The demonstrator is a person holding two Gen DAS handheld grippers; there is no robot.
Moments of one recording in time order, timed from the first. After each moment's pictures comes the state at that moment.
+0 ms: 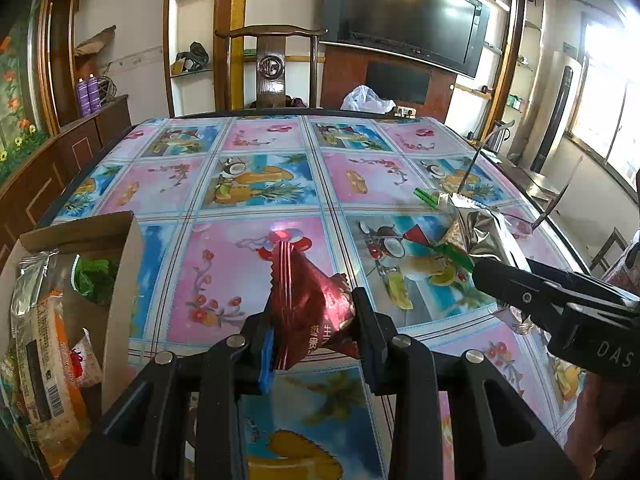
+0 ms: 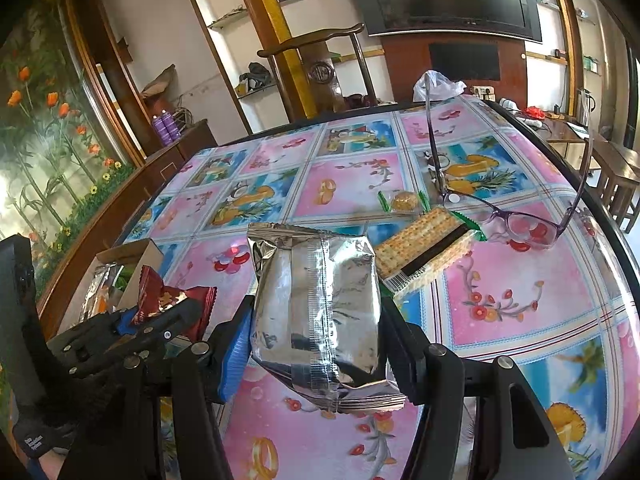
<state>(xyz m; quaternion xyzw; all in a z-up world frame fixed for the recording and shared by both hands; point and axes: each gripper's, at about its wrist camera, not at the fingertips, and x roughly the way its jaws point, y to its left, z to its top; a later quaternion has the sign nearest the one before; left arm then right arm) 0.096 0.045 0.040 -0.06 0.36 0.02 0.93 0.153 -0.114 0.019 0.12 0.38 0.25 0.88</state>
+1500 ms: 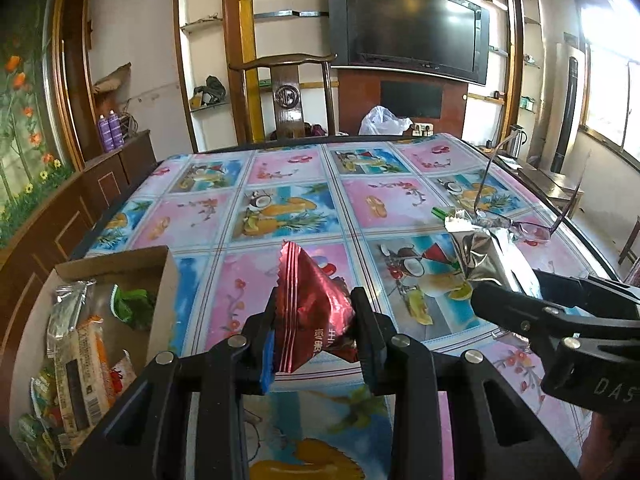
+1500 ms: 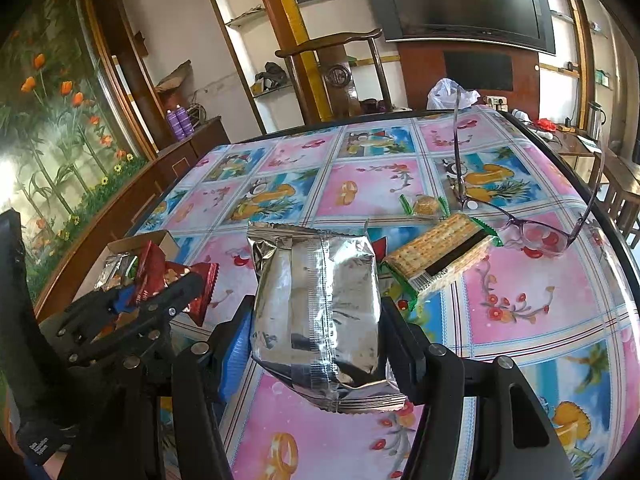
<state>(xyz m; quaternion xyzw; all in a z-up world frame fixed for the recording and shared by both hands) 0.085 0.036 0.056 0.00 0.32 0.07 0.94 0.145 -0.101 0.022 0.10 0.37 0.26 0.88</state>
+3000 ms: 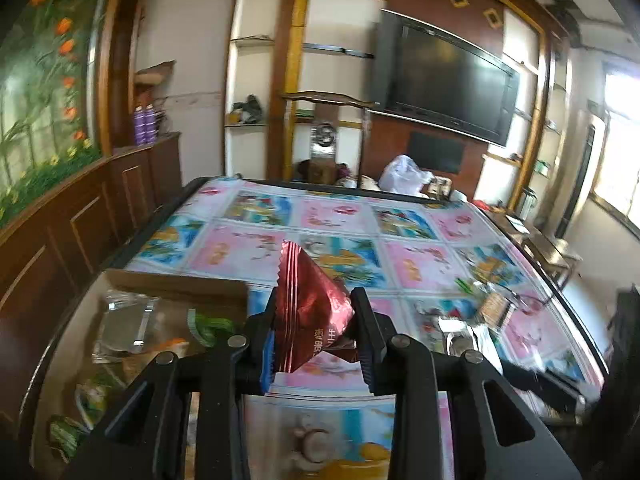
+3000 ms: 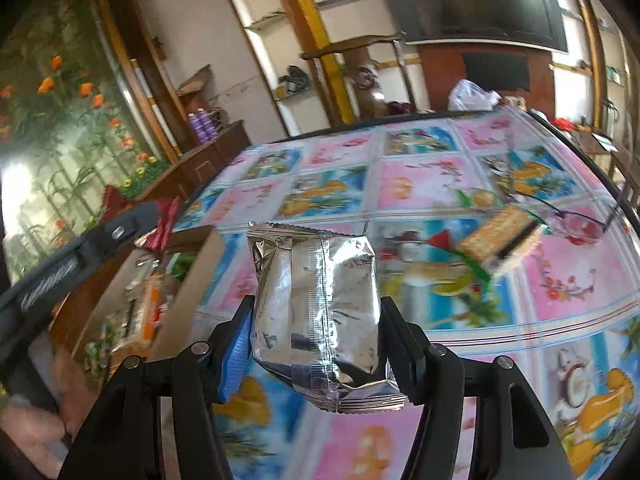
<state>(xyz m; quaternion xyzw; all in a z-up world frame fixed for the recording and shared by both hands) 0.046 0.116 0.111 -0.09 0.26 0.10 0.96 0.107 -0.044 0.035 0.11 0.35 0.31 0.88</state>
